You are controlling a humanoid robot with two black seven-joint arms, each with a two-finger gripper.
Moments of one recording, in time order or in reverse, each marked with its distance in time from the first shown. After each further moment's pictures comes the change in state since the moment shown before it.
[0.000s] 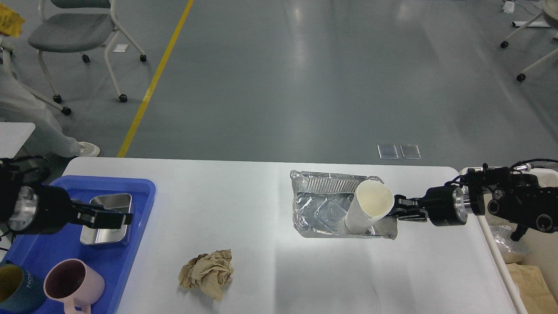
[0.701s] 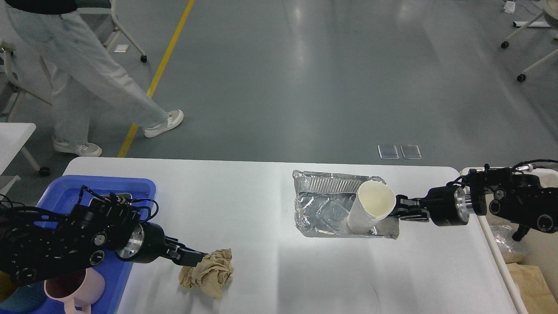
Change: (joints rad) left arm 0.196 -0.504 0.005 0.239 0.037 0.074 0.126; right arm -0.005 0.000 -0.002 -0.013 0.000 0.002 0.001
